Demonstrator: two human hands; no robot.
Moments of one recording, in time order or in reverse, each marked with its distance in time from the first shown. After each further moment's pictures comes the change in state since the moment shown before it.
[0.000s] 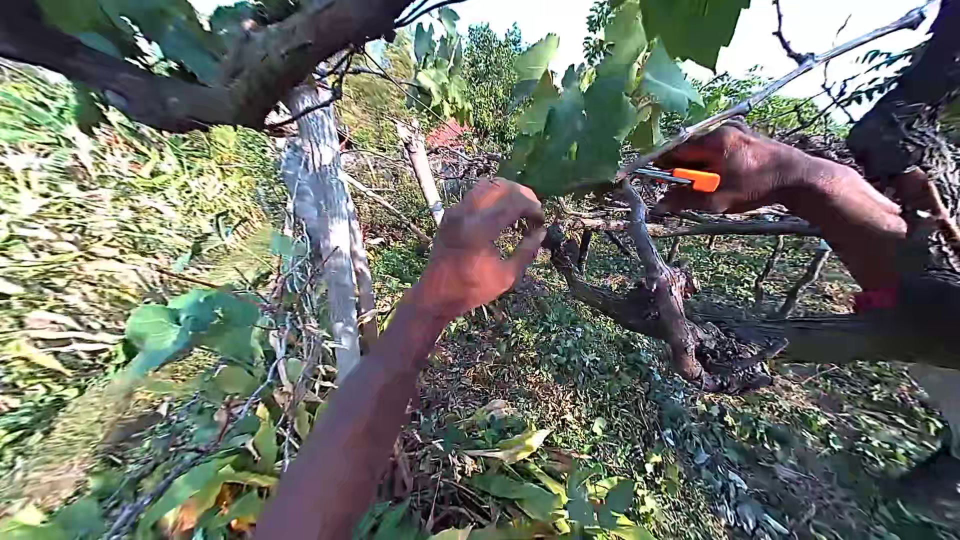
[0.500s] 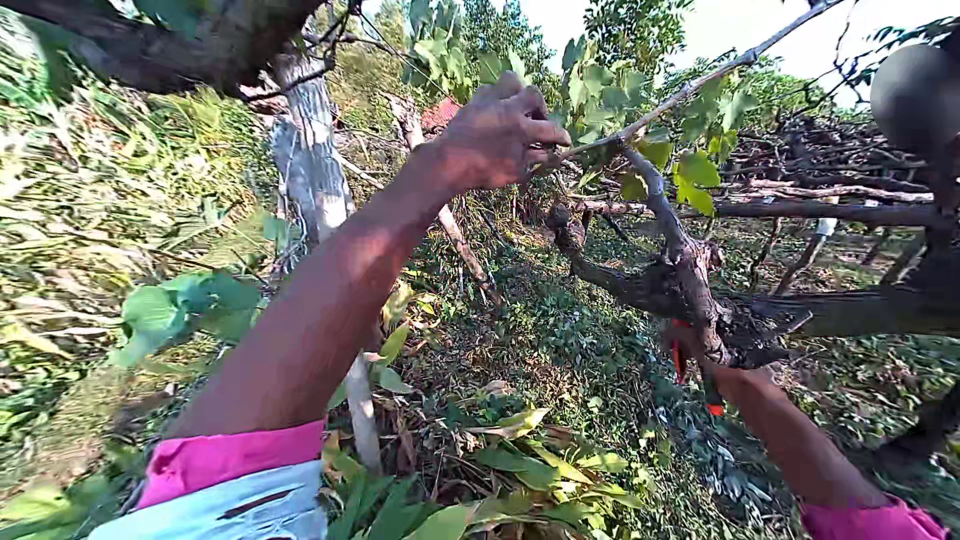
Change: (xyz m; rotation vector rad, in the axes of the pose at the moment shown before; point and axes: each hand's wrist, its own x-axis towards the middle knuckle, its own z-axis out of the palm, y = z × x) left_hand 0.087 -0.072 -0.011 0.391 -0.549 0.107; right_hand -0.149 -0.092 0.185 0.825 0.277 1.119
